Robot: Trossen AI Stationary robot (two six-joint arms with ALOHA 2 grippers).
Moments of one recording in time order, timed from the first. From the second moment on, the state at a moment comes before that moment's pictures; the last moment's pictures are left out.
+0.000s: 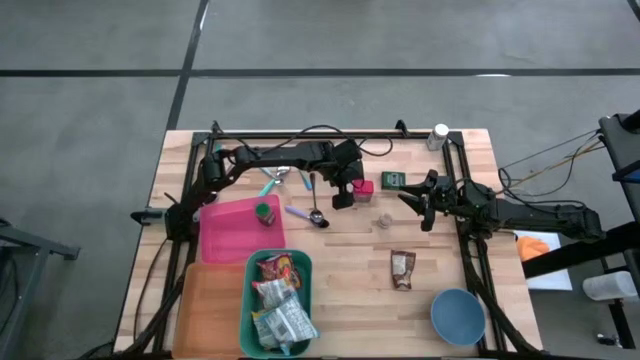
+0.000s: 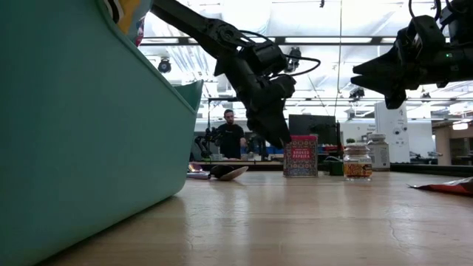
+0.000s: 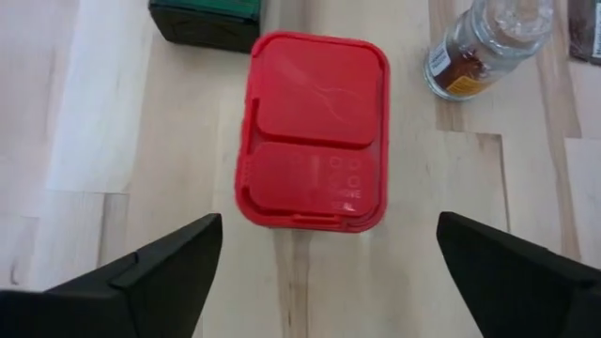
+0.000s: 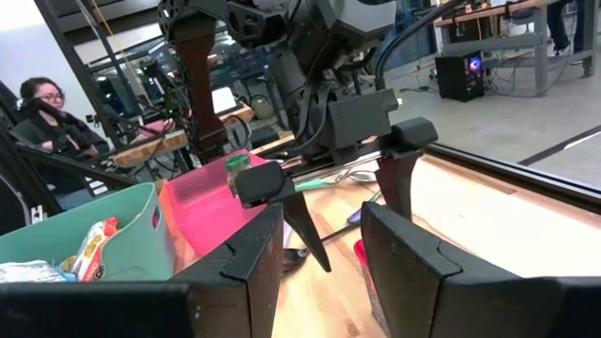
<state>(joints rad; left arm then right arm) 0.31 2.25 1.84 -0.64 0.23 0.20 -0.17 0.29 0.02 0.27 0.11 0.34</state>
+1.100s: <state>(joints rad) 0.30 2.25 1.76 -0.39 0.28 0.25 -0.17 0.29 0.02 0.27 0.11 0.34</state>
